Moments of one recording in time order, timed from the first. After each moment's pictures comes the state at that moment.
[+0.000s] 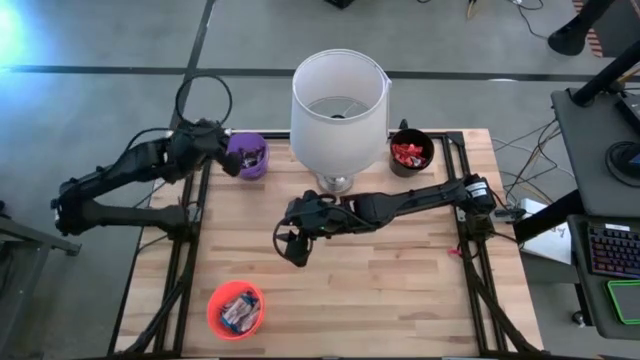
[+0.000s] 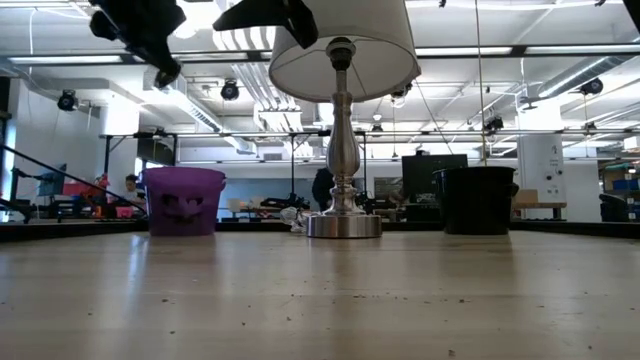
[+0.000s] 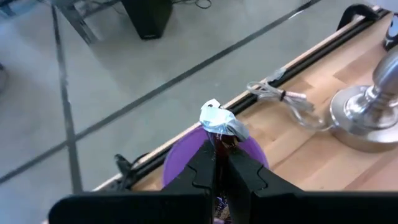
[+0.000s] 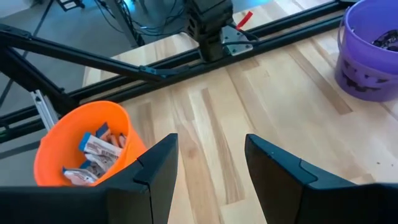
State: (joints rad) left arm 0.35 0.88 1.08 -0.93 -0.66 -0.26; right arm 0.16 1.98 1.83 -0.39 0.16 0.40
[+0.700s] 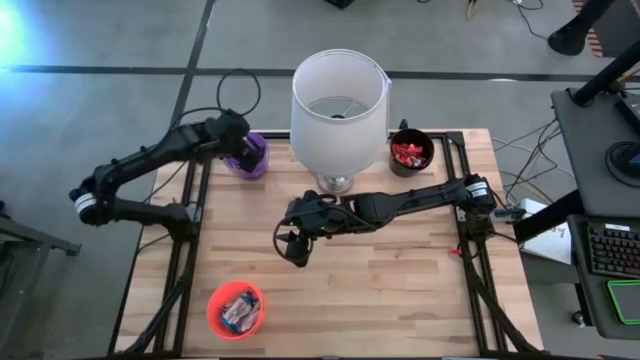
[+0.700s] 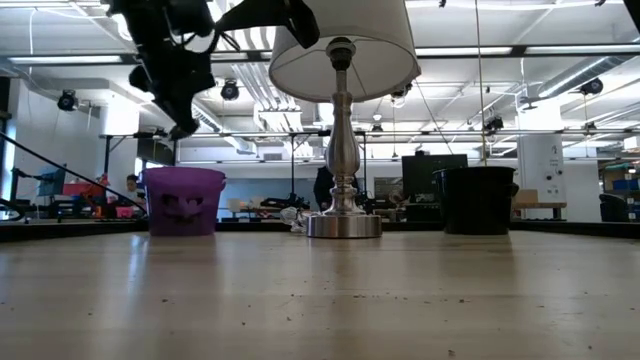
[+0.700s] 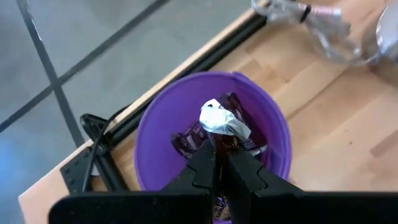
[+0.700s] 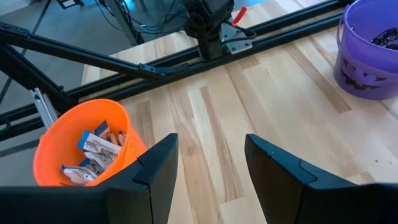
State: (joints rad) left arm 0.62 1.17 1.07 -0.88 -0.38 -0.15; right arm 0.16 1.98 1.83 -0.40 0.16 0.40
